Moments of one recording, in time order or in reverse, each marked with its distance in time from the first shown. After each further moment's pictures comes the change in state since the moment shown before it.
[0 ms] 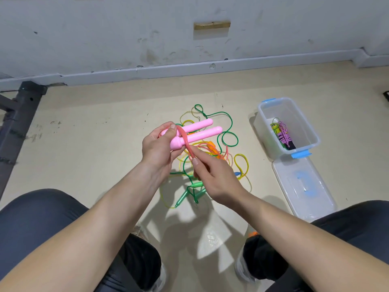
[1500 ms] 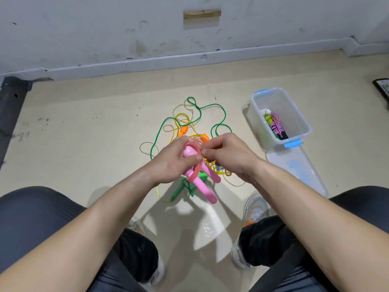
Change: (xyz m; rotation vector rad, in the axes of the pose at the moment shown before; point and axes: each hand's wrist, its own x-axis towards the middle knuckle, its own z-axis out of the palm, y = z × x) left_hand -0.016 -0.023 -0.012 0.965 -0.643 0.222; right_hand 0.018 -0.001 -0.045 0.254 -0.056 0.465
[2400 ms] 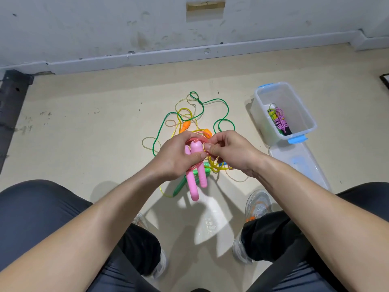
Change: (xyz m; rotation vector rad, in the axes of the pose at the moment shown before) left_hand -0.005 -0.003 0.004 0.115 0.111 0.016; right_hand 0.004 0.008 -0.001 -0.022 -0.060 0.036
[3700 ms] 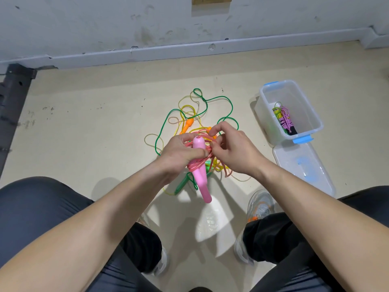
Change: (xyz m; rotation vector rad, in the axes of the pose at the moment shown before) left_hand 0.015 -0.013 0.017 -0.592 0.040 -0.276; right_hand 0.008 0.013 0.003 -0.320 0.134 -0.323
